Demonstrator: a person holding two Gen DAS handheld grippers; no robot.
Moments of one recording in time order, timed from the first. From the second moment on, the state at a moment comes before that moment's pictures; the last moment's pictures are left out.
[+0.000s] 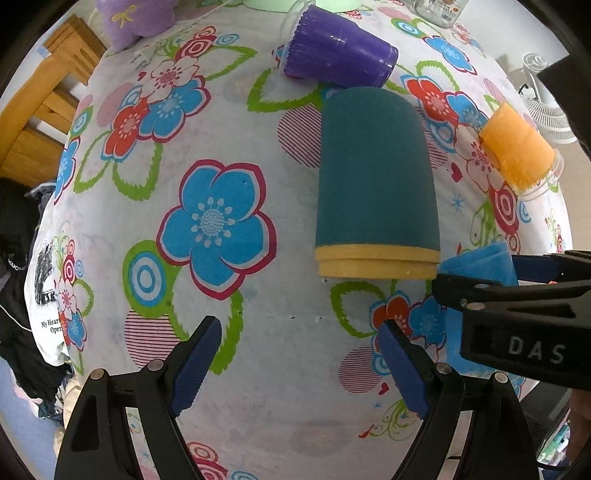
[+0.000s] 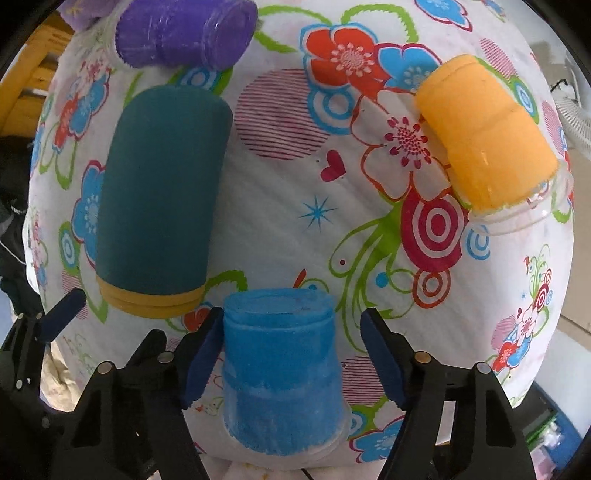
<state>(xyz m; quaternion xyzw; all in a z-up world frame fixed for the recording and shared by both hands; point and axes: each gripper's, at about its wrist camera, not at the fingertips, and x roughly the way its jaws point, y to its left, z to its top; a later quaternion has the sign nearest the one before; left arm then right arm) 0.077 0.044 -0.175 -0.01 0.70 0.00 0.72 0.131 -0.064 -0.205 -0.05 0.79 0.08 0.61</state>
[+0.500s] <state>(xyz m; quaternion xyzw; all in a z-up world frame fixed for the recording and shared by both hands) 0.080 0.040 -0.170 -0.02 0.70 0.00 0.72 0.131 -0.057 -0.195 -0.05 0.77 0.10 0.63</state>
